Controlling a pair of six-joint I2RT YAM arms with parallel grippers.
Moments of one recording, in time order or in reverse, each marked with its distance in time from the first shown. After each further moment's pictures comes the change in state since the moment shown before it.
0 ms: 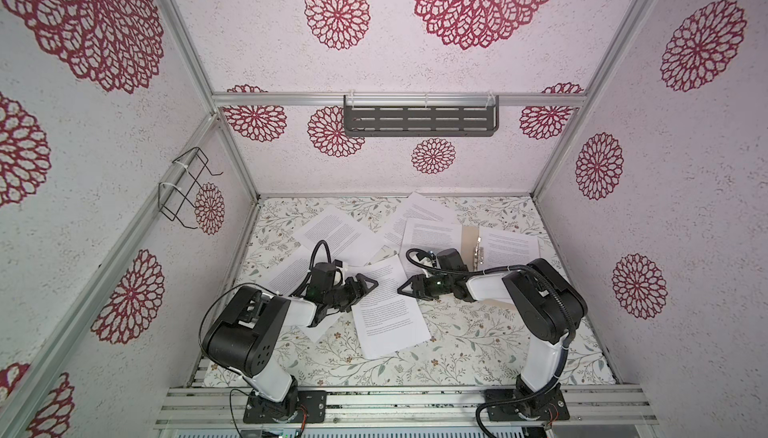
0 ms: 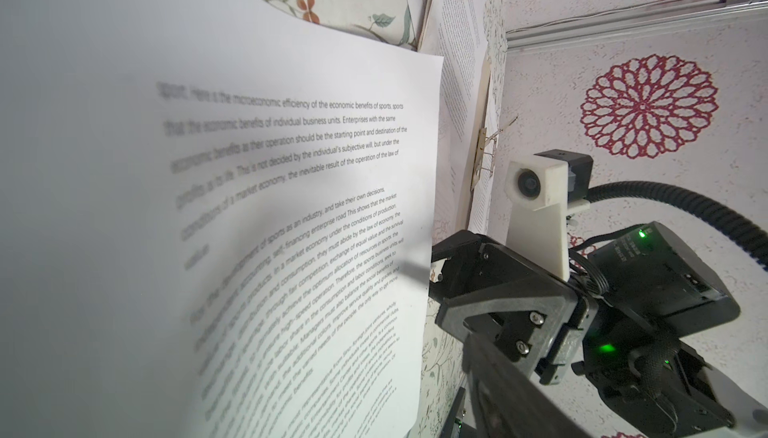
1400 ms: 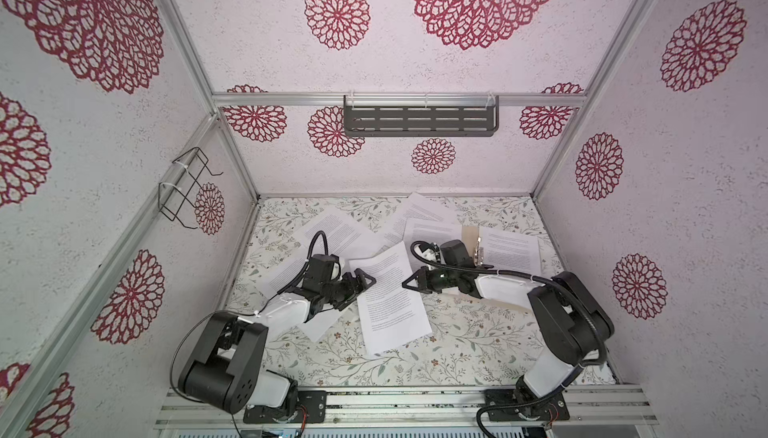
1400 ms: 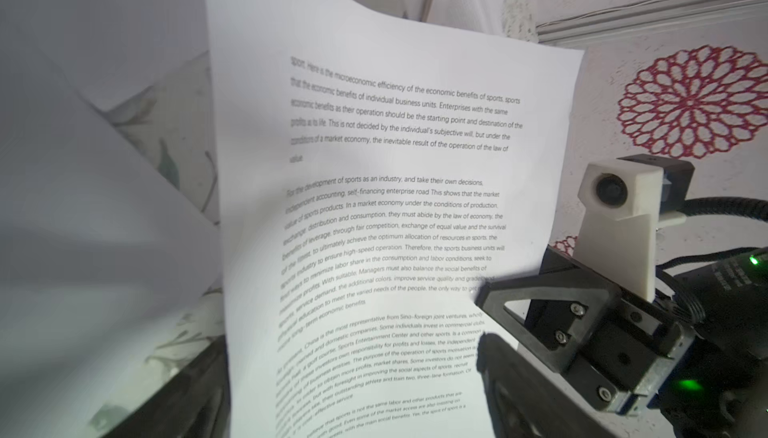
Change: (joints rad) left arm 0.005 -0.278 0.159 -0.496 -0.070 0.117; right arm -0.014 -0.247 0.069 -0.265 0.044 -0.002
